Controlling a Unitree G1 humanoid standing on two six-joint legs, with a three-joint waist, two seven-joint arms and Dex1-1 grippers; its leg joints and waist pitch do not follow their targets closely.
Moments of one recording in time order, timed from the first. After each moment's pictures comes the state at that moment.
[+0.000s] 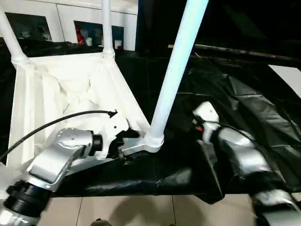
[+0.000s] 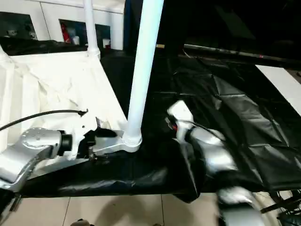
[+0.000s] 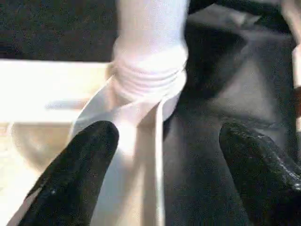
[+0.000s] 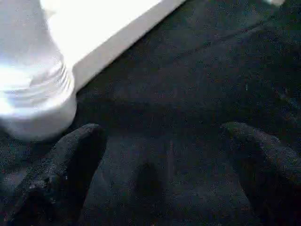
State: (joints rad) left arm -0.36 0.63 -0.28 -0.09 -0.21 0.61 -0.95; right arm -0.44 -0.38 0.09 0.49 0.03 0.03 0.89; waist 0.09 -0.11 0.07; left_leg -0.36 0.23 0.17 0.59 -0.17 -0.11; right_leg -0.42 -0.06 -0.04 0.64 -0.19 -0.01
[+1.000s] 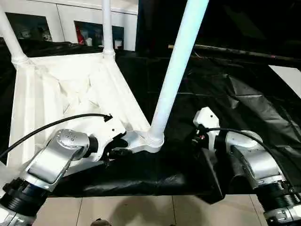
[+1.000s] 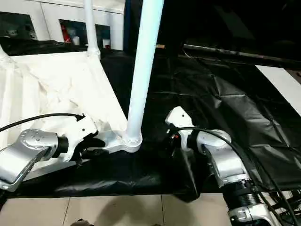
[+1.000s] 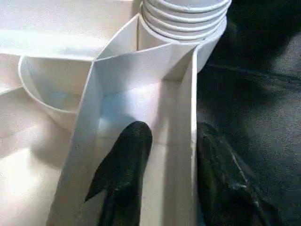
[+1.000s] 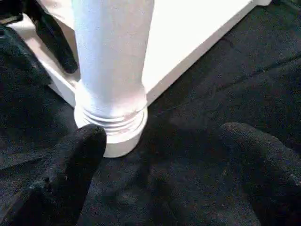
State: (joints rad) left arm -0.38 0.64 -0.33 -0.06 -0.14 0.69 -0.91; right arm -0.38 -0.38 0.15 0.24 0.08 0.19 0.94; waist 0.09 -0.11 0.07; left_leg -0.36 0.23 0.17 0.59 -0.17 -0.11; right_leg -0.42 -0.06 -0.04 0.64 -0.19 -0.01
